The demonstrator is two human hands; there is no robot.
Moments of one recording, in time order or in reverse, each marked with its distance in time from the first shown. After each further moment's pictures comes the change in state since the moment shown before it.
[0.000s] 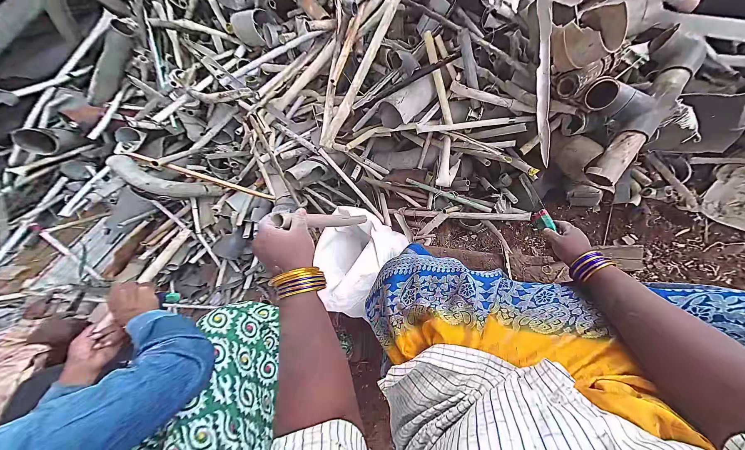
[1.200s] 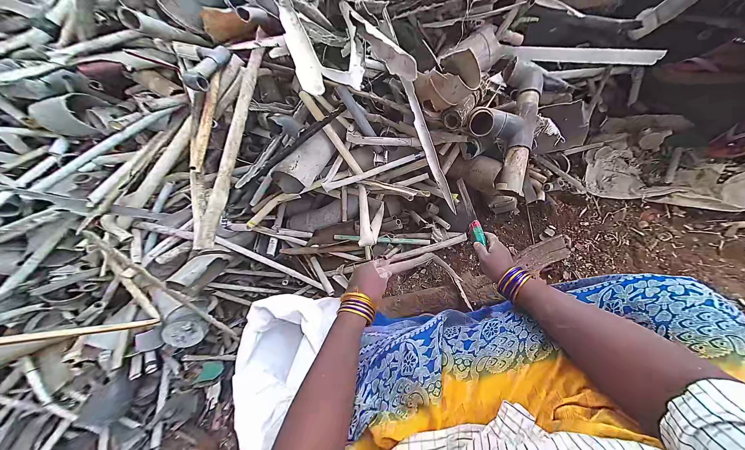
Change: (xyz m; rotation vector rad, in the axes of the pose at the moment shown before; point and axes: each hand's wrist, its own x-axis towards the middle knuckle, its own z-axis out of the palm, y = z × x) left_hand -0.069 0.132 0.201 0.469 -1.098 0.526; right_hand 0.019 -0.031 -0.005 0.159 0.058 0.120
